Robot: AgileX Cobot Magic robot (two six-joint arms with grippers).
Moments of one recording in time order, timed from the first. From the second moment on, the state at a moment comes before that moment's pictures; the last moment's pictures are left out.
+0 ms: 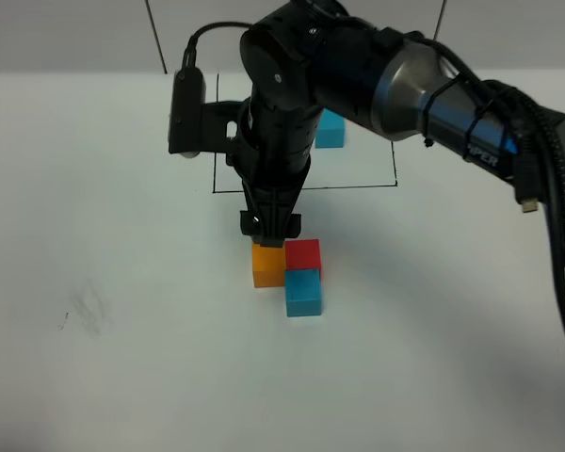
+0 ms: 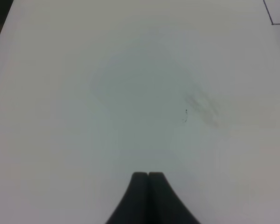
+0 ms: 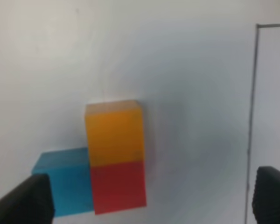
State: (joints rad) left arm -0.04 0.03 -0.51 0.11 1.08 -0.04; right arm 0.78 2.10 -1.88 -0.03 1.13 -0.74
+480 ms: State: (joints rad) left arm -0.04 0.03 -0.51 0.11 1.08 -0.04; right arm 0.77 2.04 -1.88 -0.06 1.21 -0.57
